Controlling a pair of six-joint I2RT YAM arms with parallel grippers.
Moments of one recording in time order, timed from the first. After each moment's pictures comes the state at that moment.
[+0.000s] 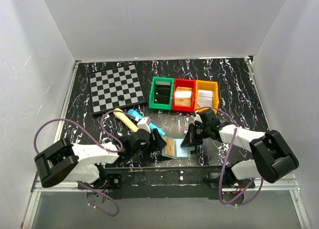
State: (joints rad) left arm -1.04 1.29 0.38 0.31 -0.18 -0.94; right arm 0.52 1.35 0.49 -0.14 -0.59 0.65
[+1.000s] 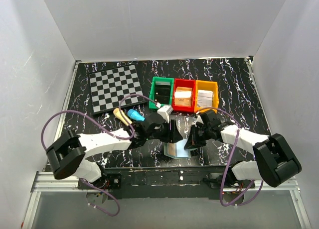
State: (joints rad) left arm -1.02 1.37 0.75 0.13 0.06 -0.76; right arm 0.52 1.31 0.50 -0.27 -0.53 0.58
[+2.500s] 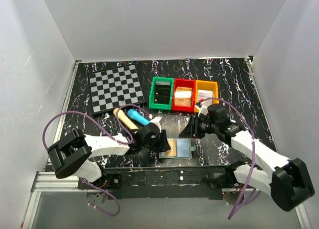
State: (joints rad) left arm -1.02 1.44 0.58 0.12 0.03 -0.83; right arm 0.52 1.00 0.55 -0.21 -0.59 0.67
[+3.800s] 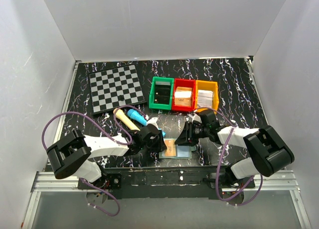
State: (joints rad) left arm -1.02 1.43 0.55 0.09 -0.04 -0.88; right arm 0.52 1.42 0.43 0.15 -0.72 0.78
